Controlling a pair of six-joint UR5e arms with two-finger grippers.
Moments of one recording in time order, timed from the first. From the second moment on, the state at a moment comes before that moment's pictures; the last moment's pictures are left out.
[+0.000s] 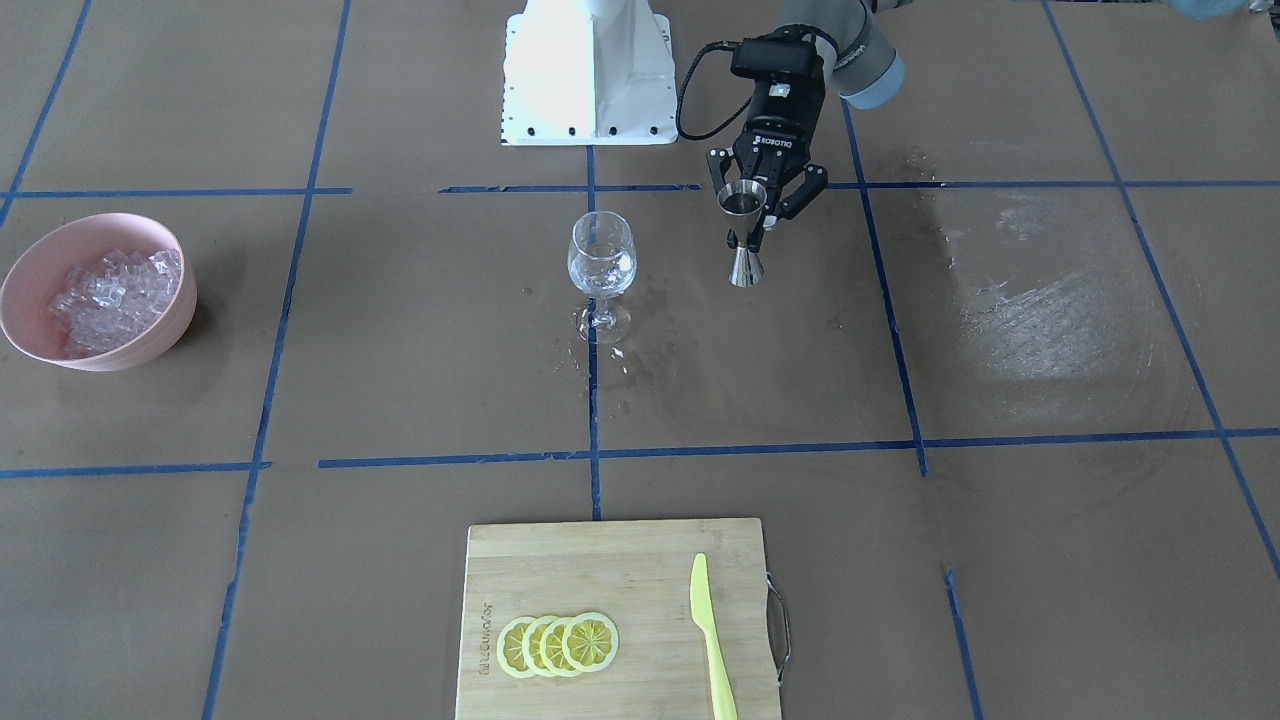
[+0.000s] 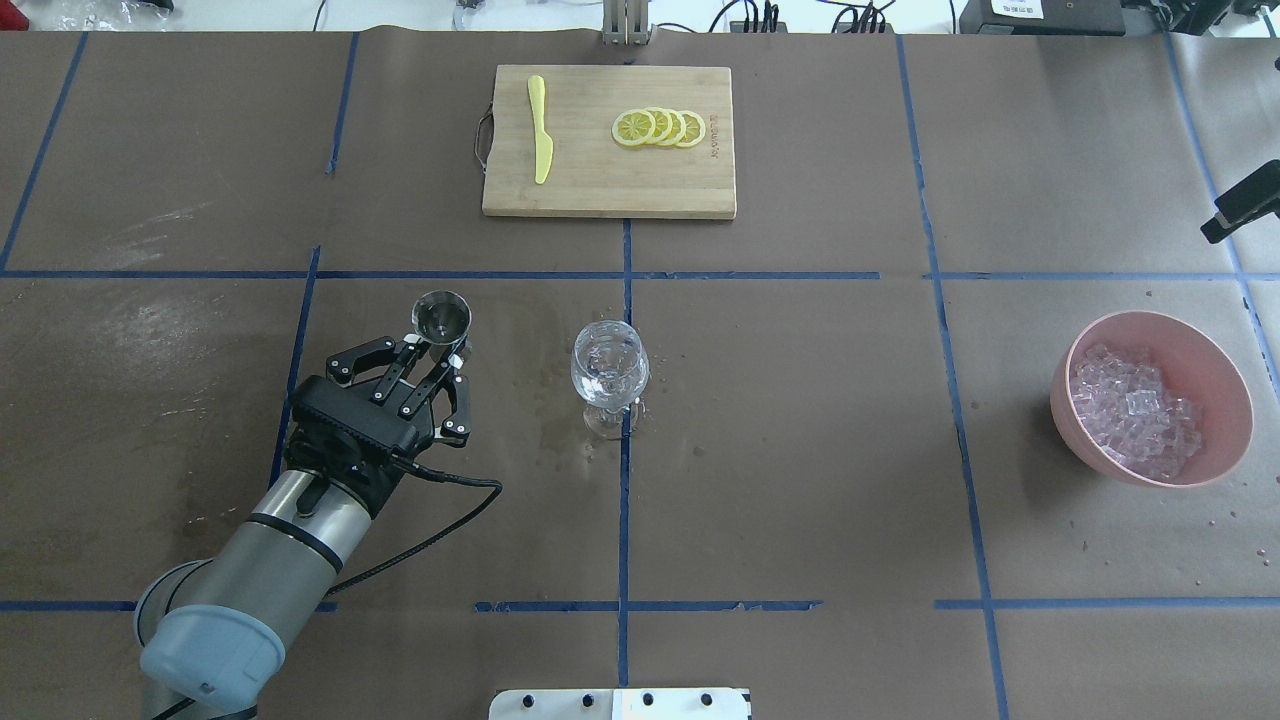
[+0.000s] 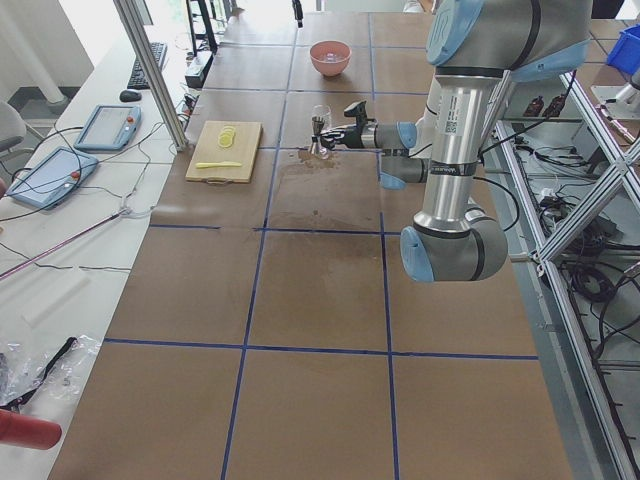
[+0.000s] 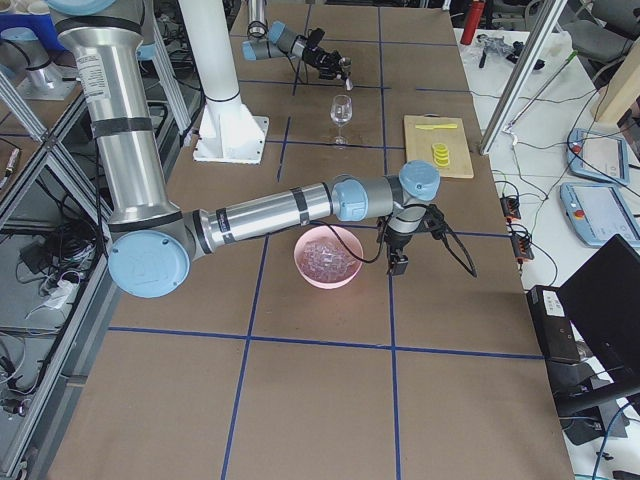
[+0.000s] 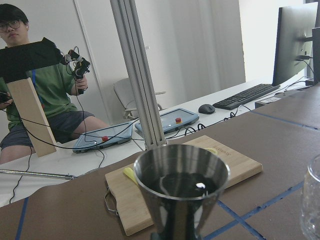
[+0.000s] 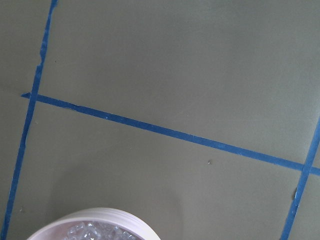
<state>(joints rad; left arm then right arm) -0.18 -1.82 -1.83 -2.64 -0.66 -0.45 1.34 -1.39 1.67 -1.69 2.38 0.03</state>
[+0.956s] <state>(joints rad) -0.28 -1.92 -1.90 -2.33 -0.91 -0.36 1.34 -1.39 1.67 -1.65 2.37 0.03</state>
